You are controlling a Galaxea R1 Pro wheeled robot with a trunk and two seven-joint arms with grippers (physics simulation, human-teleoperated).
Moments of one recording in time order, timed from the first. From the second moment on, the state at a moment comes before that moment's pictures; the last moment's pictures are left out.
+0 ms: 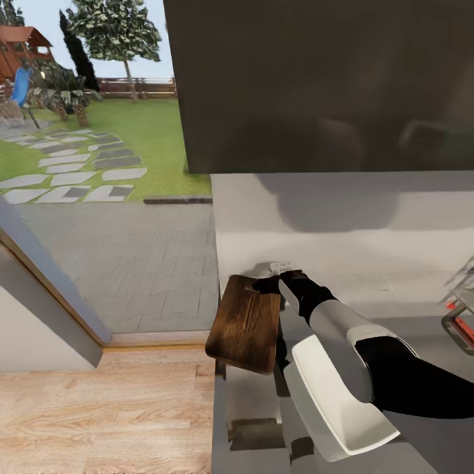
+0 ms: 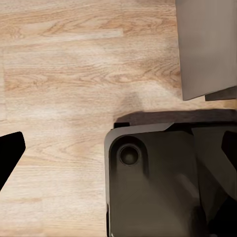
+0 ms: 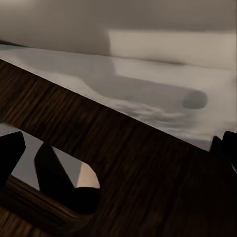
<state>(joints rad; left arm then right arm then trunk) 0.35 0.04 0.00 -0.99 0.00 -0.13 0.00 -1.21 0.16 0.08 -0.24 0.00 0.44 0.06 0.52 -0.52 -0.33</state>
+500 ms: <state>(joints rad) 0.35 0.04 -0.02 -0.99 0.00 -0.13 0.00 -1.21 0.16 0.08 -0.26 0.00 0.44 0.06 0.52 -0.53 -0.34</state>
